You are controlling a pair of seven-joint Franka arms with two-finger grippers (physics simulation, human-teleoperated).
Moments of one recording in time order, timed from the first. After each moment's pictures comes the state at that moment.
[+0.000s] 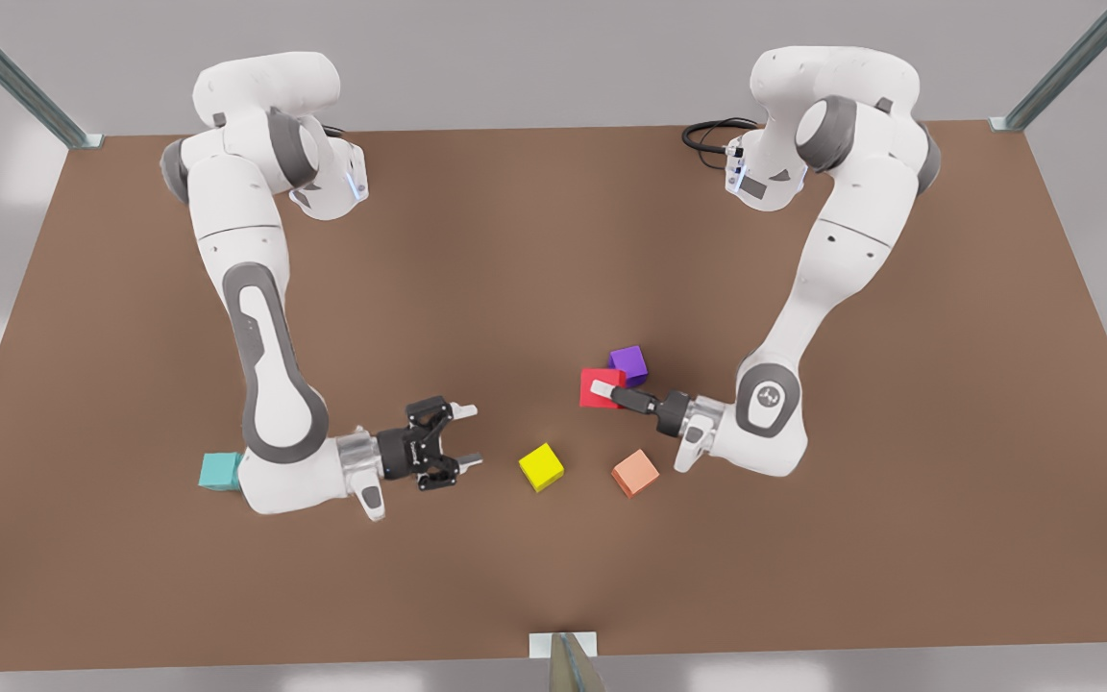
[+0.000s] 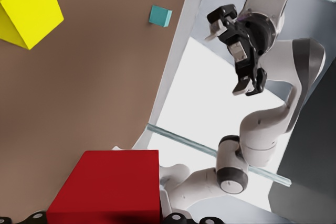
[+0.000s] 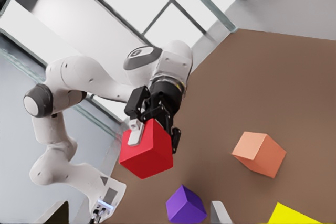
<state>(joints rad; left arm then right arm) -0.03 0.89 -0.40 -1.38 -1.16 1.71 0.26 0.21 0.87 0.06 -1.17 1.33 1.66 -1.20</state>
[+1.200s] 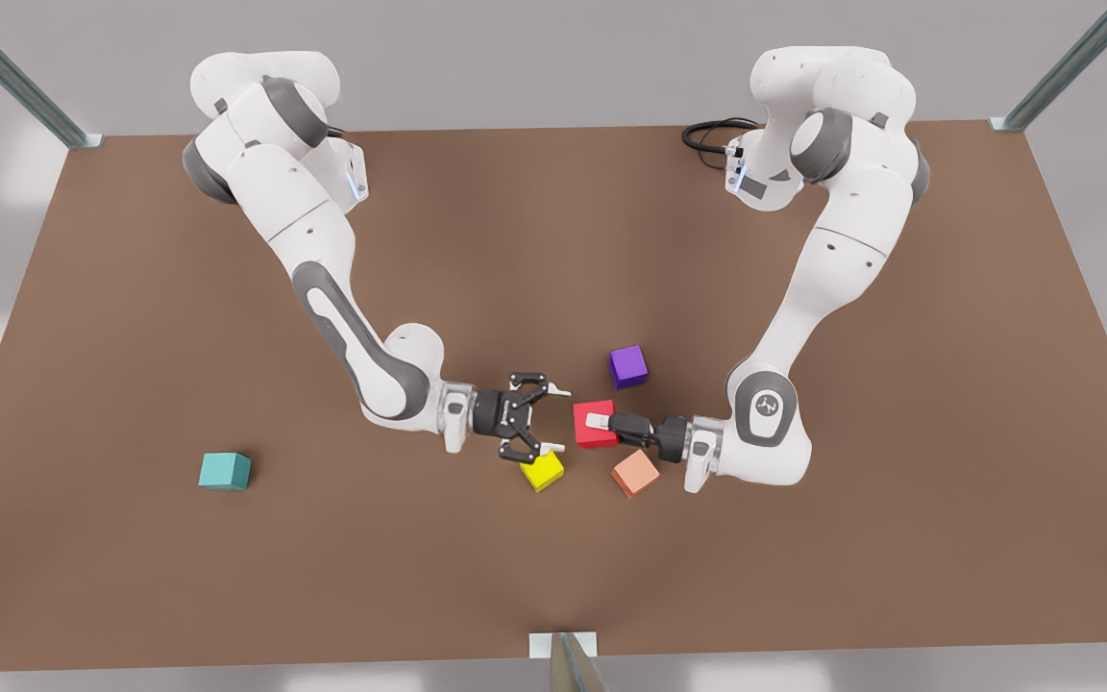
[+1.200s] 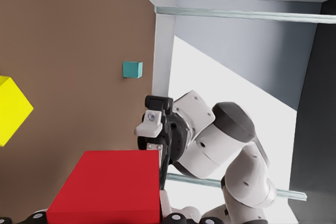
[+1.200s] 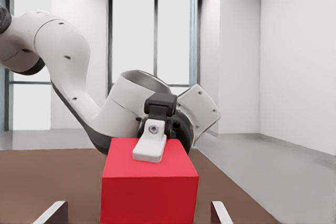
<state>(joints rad) -0.03 0.96 -0.45 -1.25 -1.19 1.88 0.43 0.21 0.83 0.41 -1.48 1.82 2.22 -2.47</state>
